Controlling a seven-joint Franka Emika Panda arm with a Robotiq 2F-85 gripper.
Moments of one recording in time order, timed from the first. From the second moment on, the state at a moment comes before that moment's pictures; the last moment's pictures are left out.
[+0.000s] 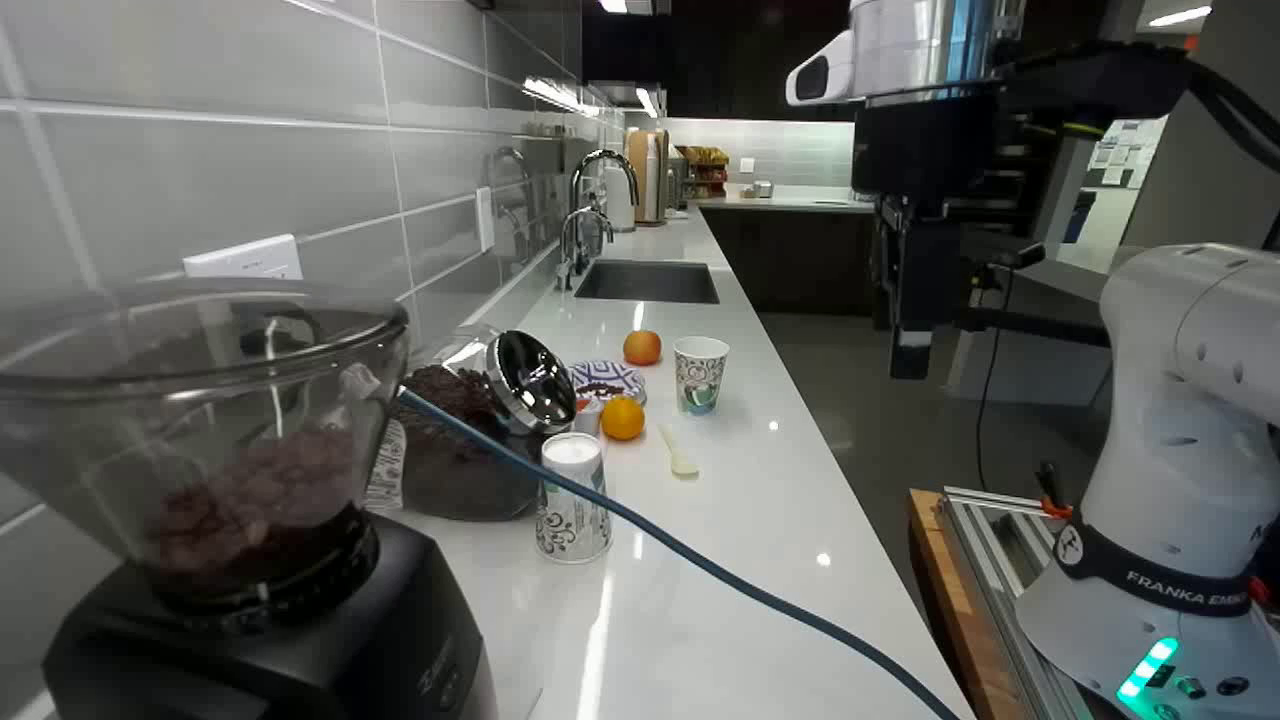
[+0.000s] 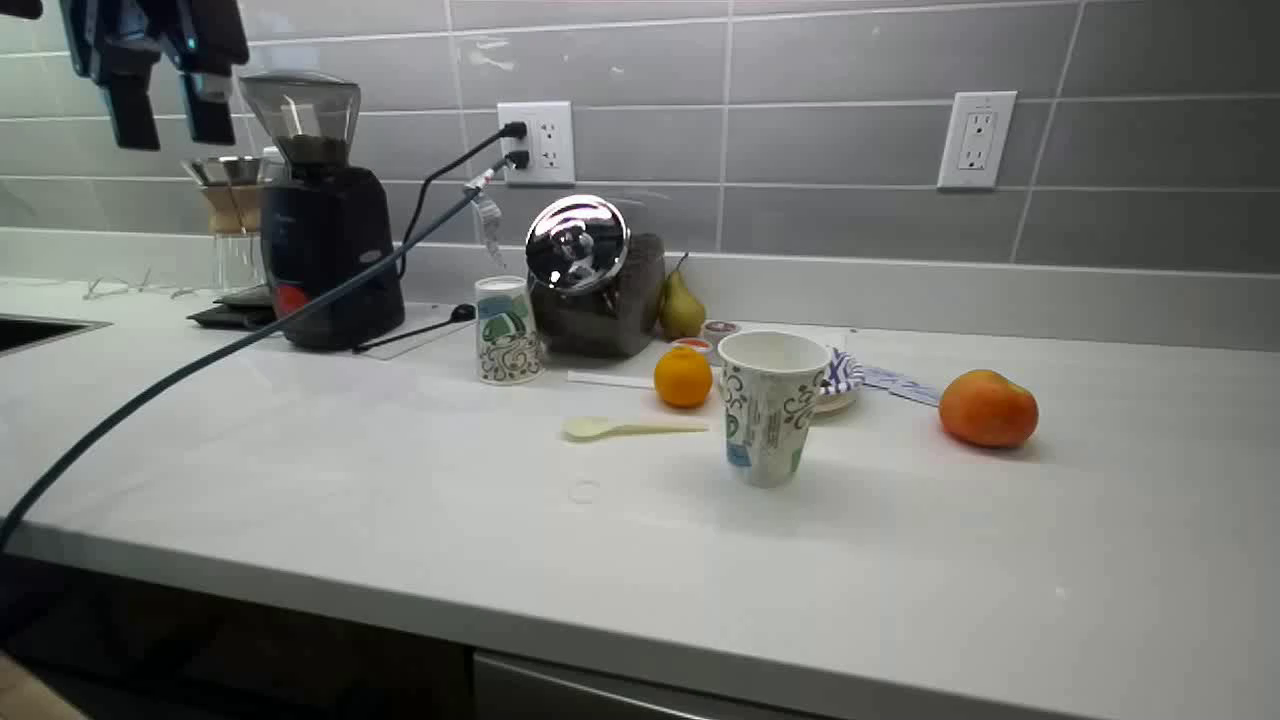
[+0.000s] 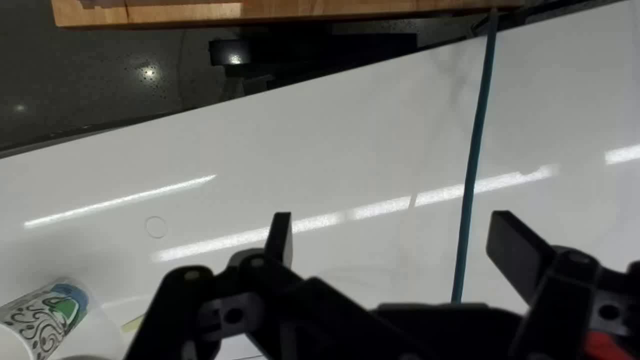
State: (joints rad) arm 0.10 -0.77 0.19 -2.60 0.11 1.72 0.25
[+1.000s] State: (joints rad) arm 0.09 -0.77 0.19 -2.60 0.10 1.72 0.24
